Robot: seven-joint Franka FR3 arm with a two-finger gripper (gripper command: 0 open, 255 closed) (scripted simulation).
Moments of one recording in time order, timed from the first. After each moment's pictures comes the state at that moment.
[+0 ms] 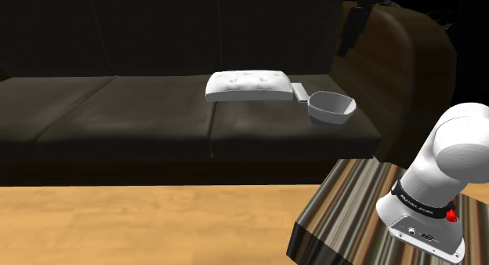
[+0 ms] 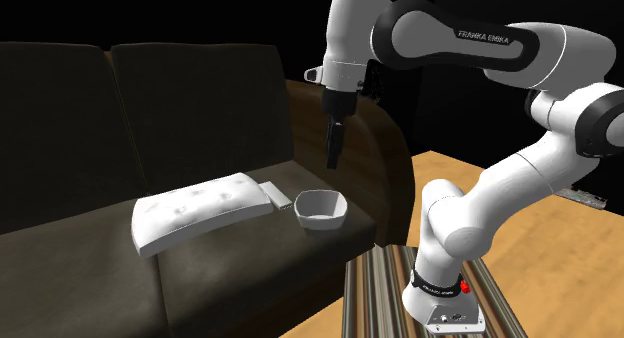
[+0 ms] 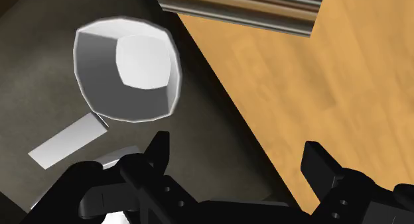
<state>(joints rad) -0.01 -0.83 0.06 -2.28 0.07 1.55 -0.08</state>
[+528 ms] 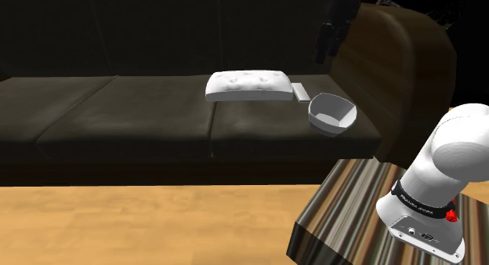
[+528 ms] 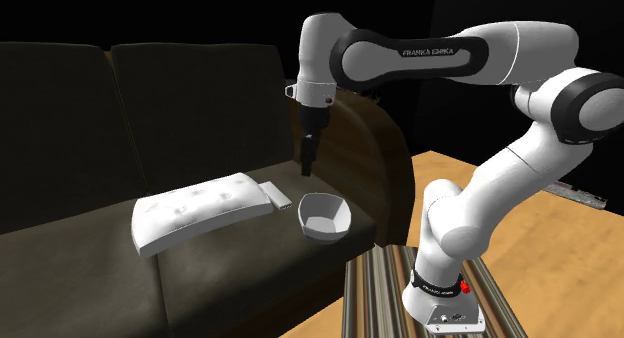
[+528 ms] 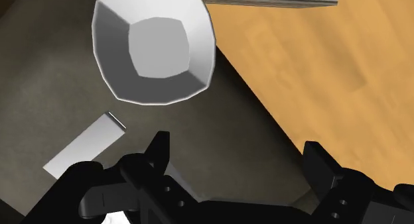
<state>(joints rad) -0.07 -0.68 0.04 -2.29 0.04 1.70 -0.04</state>
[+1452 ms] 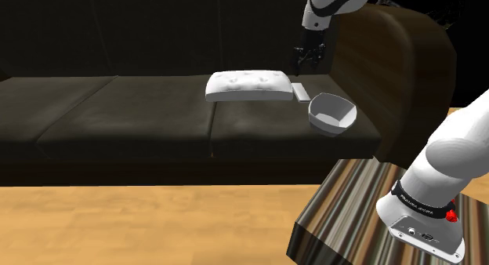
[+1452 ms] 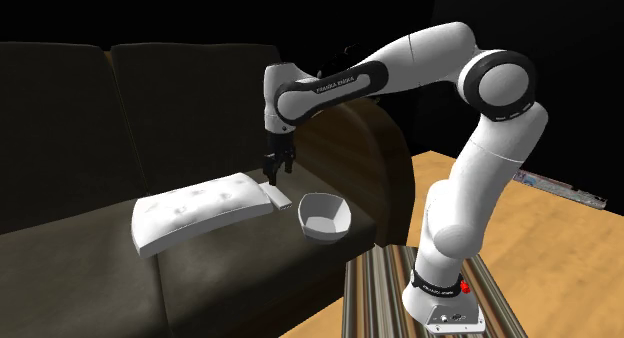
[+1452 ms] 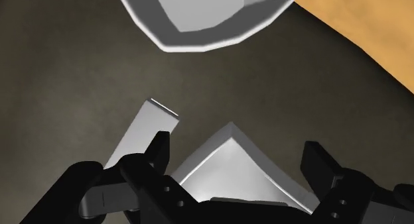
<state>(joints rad) -0.19 -0.26 -0.03 -2.19 -0.01 1.98 0.07</state>
